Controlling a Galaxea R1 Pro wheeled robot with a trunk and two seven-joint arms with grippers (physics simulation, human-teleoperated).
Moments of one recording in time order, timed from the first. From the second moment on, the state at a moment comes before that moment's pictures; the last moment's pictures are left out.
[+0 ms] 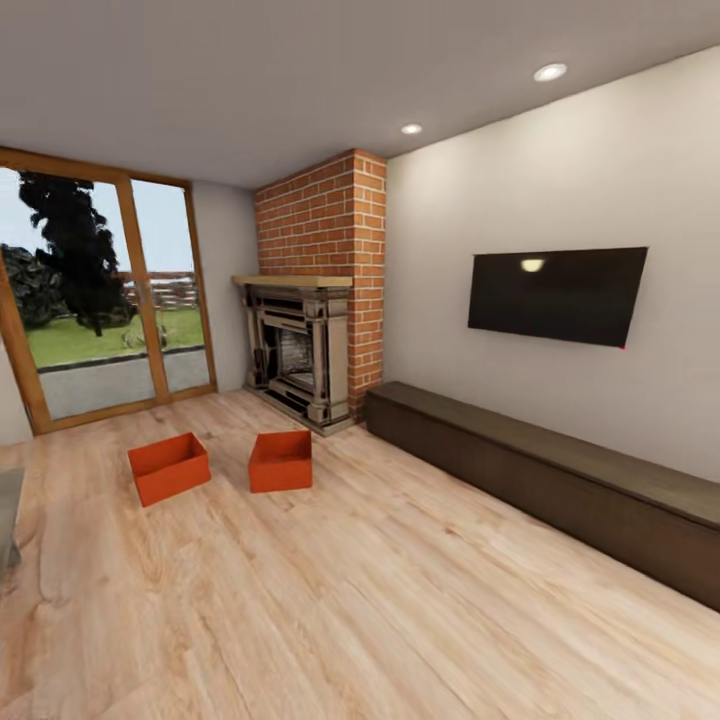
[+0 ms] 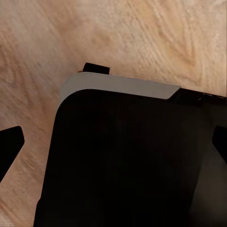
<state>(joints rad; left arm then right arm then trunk) 0.00 -0.01 0.01 -0.06 0.21 -0.05 0.01 -0.01 -0.03 0.47 0.03 -0.12 -0.11 -0.11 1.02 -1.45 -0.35</state>
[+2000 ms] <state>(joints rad) 0.00 -0.01 0.01 -0.06 0.21 -0.04 0.01 -0.01 -0.03 0.47 0.03 -0.12 -0.11 -0.11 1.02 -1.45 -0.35</state>
